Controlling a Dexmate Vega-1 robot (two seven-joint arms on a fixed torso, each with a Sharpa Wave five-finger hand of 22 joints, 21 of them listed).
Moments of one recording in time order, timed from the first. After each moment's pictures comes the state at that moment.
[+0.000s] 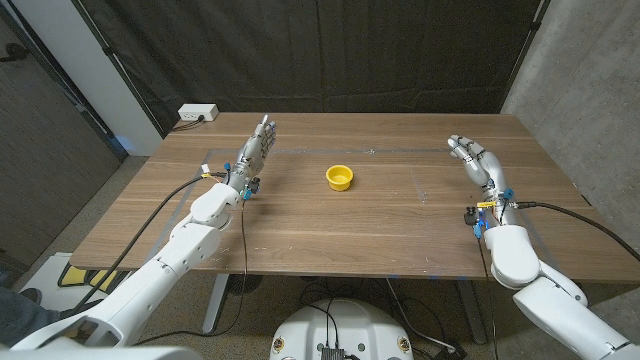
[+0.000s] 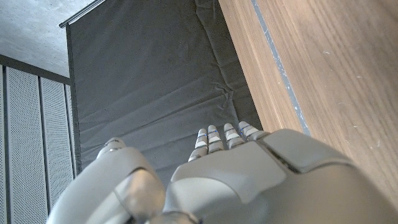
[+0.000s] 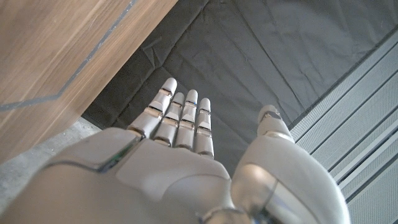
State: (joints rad) left arm 0.93 0.57 0.36 -1.48 -0.61 -0.30 -0.02; left_hand 0.36 -0.03 0.03 0.11 0.29 0.01 0.02 0.21 0.18 0.02 -0.03 0.22 0.19 -0.07 -0.02 0.19 0.18 -0.12 -0.03 0.20 0.18; right arm -1.47 -0.69 -0.10 -1.99 0.08 0.21 -0.56; right_hand 0.47 0.02 0.34 -0.16 0.18 0.40 0.02 0.23 0.19 0.41 0.05 0.26 0.18 0.29 -0.02 0.21 0.18 0.35 -0.04 0.33 0.18
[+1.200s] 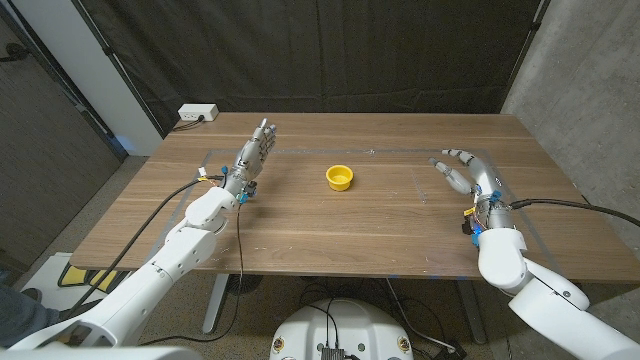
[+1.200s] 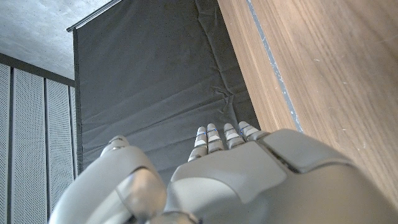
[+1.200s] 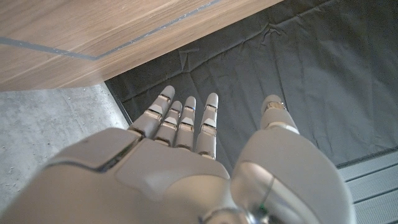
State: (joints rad) left arm 0.95 0.59 0.35 -1.47 -0.64 -0.32 -0.07; left_hand 0.37 -0.01 0.03 0.10 0.29 0.04 0.01 0.21 0.18 0.03 -0.04 0.22 0.19 -0.07 -0.03 0.19 0.18 -0.12 -0.03 0.20 0.18; right arm -1.50 -0.76 -0.18 -2.22 -0.16 -0.36 -0.63; right_hand 0.57 -0.02 0.33 -0.16 0.18 0.52 -0.05 0.25 0.20 0.33 0.02 0.22 0.18 0.18 0.02 0.18 0.18 0.28 -0.04 0.25 0.18
